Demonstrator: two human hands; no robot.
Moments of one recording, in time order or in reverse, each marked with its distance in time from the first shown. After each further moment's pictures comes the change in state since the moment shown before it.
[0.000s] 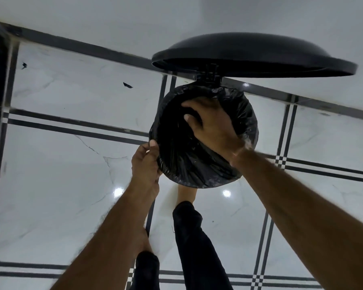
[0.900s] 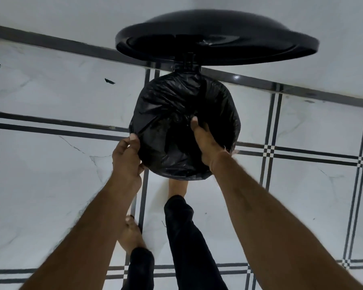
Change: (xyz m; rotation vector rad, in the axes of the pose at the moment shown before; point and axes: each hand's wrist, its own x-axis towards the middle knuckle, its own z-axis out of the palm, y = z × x) left_hand 0.004 -0.004 0.003 0.055 0.067 -0.009; right_hand -0.044 0.037 0.052 0.952 -0.060 0.986
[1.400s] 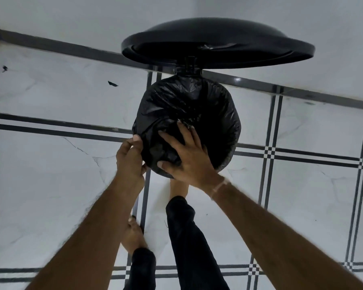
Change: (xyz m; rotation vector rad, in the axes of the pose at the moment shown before) left_hand -0.004 0.001 0.001 0.011 -0.011 0.012; right_hand -0.058 0.026 0.006 -0.951 -0.128 -0.761
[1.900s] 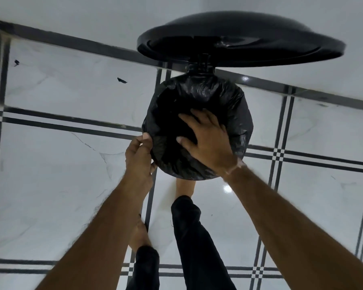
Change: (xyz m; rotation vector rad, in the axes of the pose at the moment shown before) left_hand 0.002 -0.001 -0.001 -0.004 -0.005 -0.005; right_hand 0.036 0.009 -0.030 -0.175 0.132 -0.010
